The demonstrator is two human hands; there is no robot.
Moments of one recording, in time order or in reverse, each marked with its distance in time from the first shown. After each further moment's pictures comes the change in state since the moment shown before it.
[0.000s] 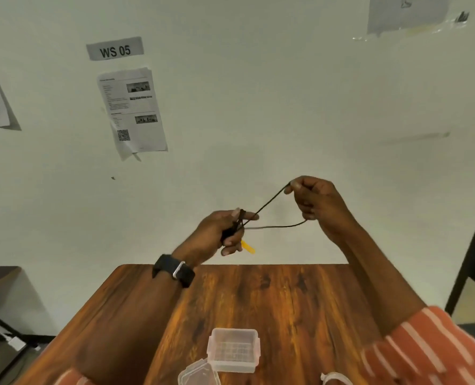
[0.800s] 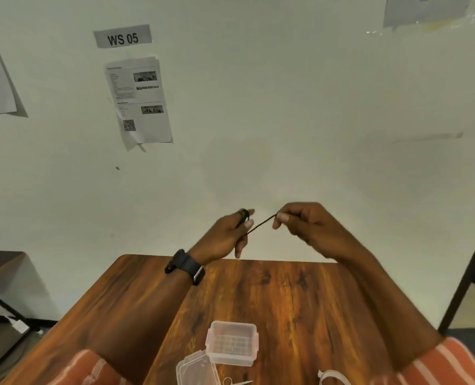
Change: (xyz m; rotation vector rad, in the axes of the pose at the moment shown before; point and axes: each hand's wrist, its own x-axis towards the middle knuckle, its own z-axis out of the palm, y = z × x) left_hand 0.012 -0.035 -0.002 0.513 0.149 0.017; right_hand -0.035 0.000 0.020 -0.378 -0.257 -0.061
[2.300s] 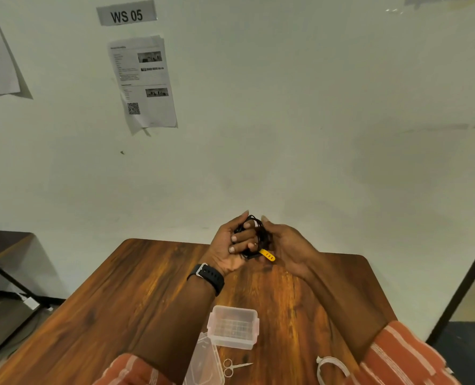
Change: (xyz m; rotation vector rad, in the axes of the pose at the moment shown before) left_hand -0.005 -0.041 0.042 -1.451 -0.232 -0.262; right_hand 0.017 0.062 0.078 0.811 -0.009 0.624
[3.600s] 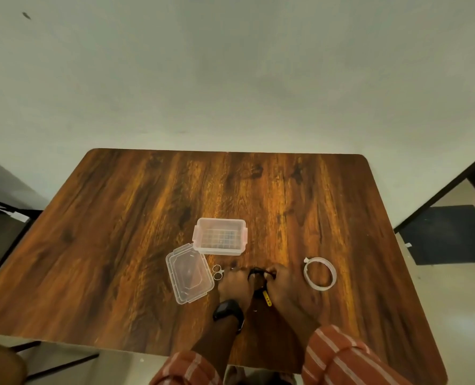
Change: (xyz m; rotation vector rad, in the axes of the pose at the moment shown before) left_hand -0.069 -0.282 -0.177 1.858 0.753 -0.538; right_hand -0.013 0.342 -0.085 -0.797 0.628 0.379
